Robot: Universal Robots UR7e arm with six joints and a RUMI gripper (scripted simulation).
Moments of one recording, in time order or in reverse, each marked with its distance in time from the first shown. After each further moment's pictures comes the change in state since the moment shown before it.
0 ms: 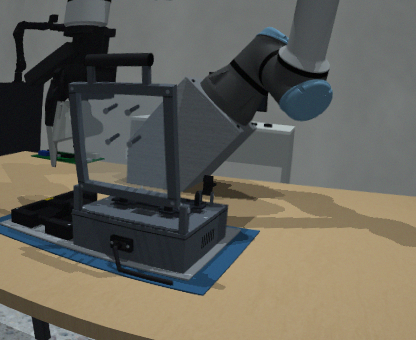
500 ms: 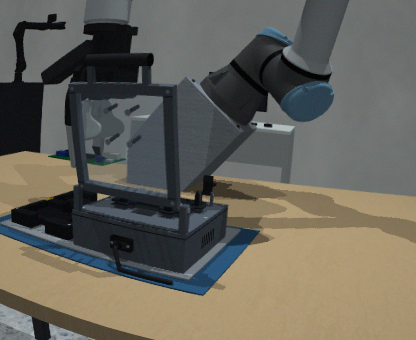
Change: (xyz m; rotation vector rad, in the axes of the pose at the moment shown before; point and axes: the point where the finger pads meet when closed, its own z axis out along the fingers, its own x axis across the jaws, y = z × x) arm 0.009 0.035 -0.002 0.000 0.000 0.000
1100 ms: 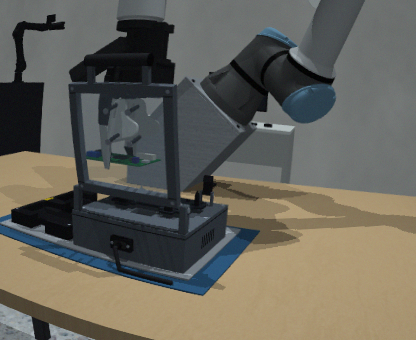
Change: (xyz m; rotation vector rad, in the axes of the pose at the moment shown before) arm 0.013 0.055 -0.004 0.000 0.000 0.000
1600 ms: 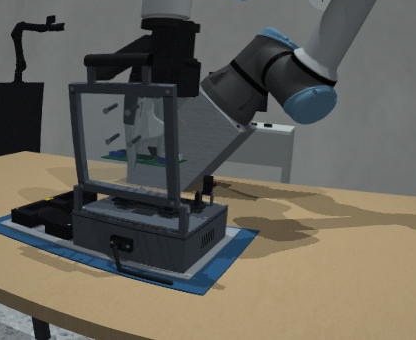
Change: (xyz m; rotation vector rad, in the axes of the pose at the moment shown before) arm 0.009 0.038 -0.003 0.000 0.000 0.000
